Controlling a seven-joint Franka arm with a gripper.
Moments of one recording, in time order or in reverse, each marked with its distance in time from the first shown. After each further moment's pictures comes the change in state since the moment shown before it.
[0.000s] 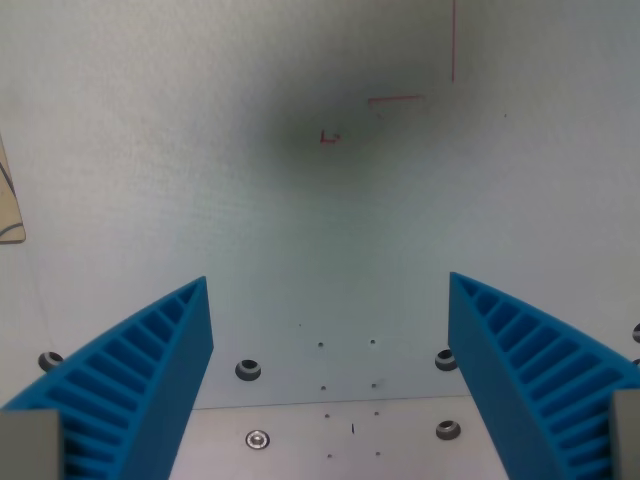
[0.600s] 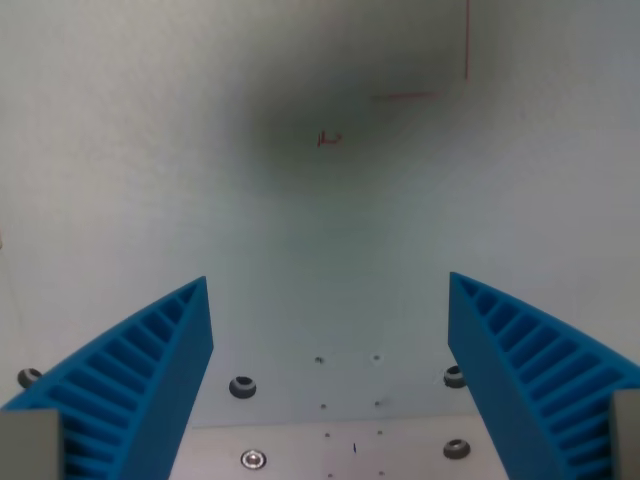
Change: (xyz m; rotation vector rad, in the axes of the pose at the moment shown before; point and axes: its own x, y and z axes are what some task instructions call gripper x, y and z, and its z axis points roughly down) arm 0.005 0.000 0.037 -0.001 -0.039 0.000
